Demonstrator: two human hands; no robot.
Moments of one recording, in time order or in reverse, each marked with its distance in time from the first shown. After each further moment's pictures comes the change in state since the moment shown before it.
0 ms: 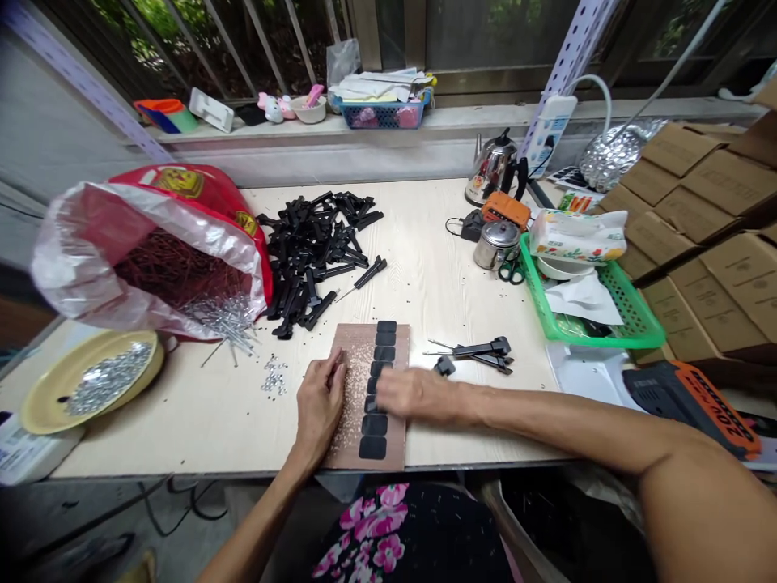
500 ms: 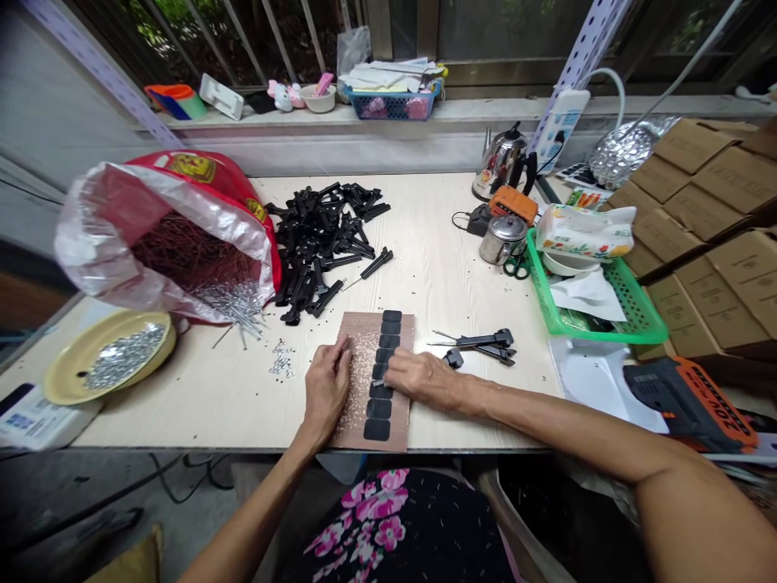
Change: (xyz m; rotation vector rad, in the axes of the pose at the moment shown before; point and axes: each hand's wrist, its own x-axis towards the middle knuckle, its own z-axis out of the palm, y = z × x) left_hand -0.002 0.000 0.001 0.014 -0.008 0.005; right_hand -0.003 -0.018 0.007 0.006 0.037 0.094
